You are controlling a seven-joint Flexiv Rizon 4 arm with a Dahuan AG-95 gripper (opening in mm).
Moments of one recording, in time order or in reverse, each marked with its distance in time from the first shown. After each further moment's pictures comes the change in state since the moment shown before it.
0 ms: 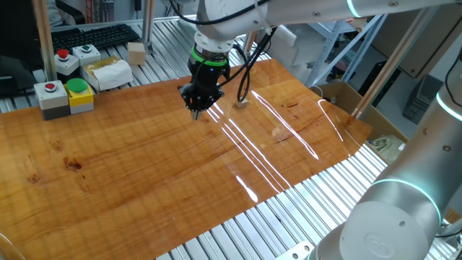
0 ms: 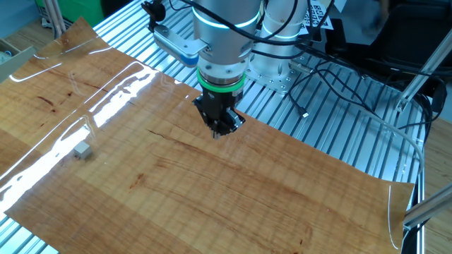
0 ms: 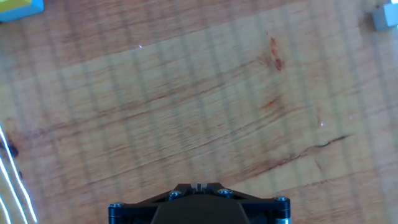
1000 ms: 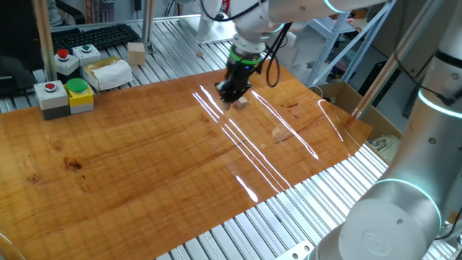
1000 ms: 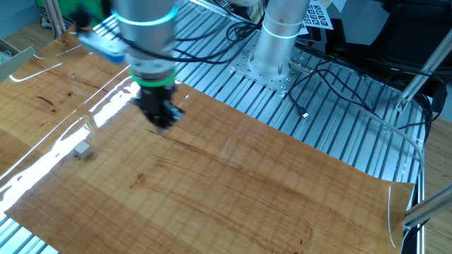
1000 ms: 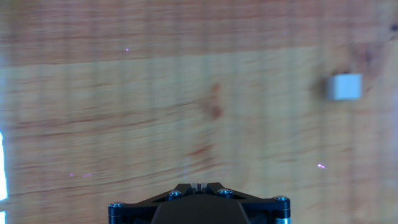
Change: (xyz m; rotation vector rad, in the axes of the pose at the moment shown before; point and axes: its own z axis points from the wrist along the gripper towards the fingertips) arm -0.073 -0.148 0.039 -0.013 -0.032 -0.185
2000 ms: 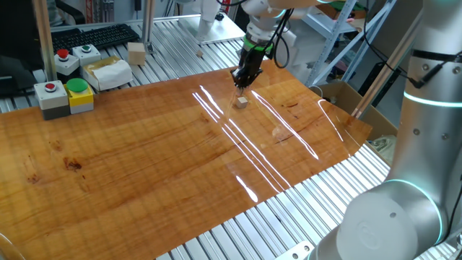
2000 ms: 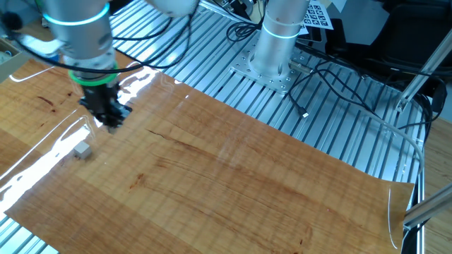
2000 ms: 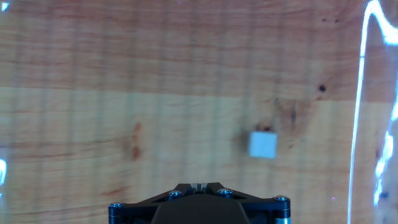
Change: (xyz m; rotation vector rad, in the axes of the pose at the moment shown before) arm -0.058 -0.097 0.006 0.020 0.006 -0.085
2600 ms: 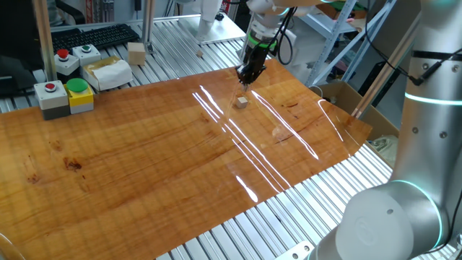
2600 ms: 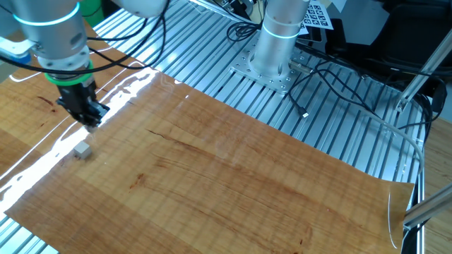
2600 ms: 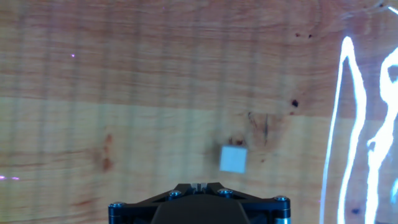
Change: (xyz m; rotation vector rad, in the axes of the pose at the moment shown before) arm -0.011 -0.037 0.013 -0.003 -0.009 -0.021
